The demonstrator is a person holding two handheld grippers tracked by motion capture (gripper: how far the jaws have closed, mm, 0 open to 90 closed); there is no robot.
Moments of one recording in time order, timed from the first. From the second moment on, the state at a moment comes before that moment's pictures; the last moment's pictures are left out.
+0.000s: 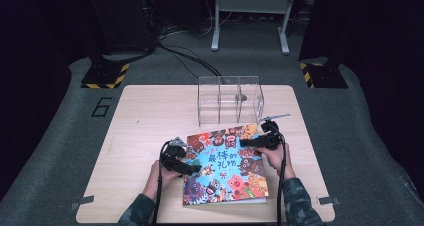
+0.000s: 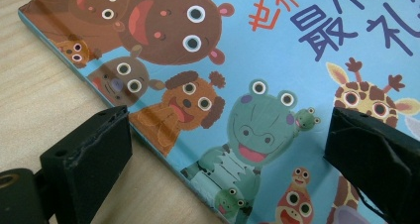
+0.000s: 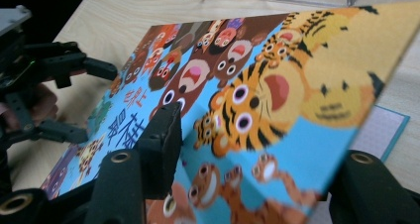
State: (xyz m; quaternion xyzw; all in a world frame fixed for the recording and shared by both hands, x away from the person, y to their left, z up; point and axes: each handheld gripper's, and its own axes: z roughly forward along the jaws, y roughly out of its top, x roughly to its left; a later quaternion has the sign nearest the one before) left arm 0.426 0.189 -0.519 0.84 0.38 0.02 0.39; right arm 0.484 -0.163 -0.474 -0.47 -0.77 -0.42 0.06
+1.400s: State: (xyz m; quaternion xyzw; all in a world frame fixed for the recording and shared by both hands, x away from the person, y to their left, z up) left arm 0.431 0.197 -0.514 0.82 0.40 0.00 0.41; right arm 0.477 -0.177 -0.464 -0.42 -0.75 -0.51 0.06
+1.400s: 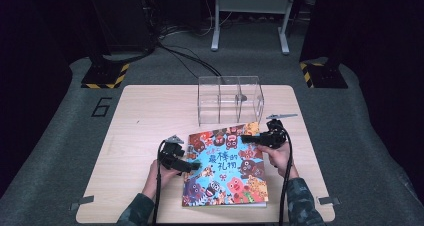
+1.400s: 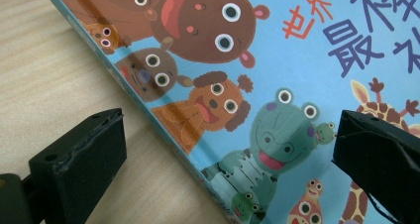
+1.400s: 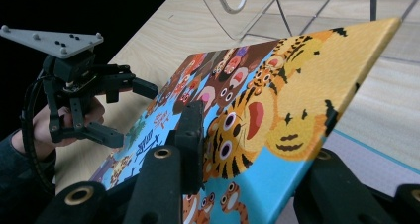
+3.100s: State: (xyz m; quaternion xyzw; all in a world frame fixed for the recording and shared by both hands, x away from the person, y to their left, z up) left arm 0.444 0.199 -0.514 0.79 0.41 -0.07 0.46; right arm 0.468 -0.175 -0.459 -0.40 -0.75 -0.52 0.01
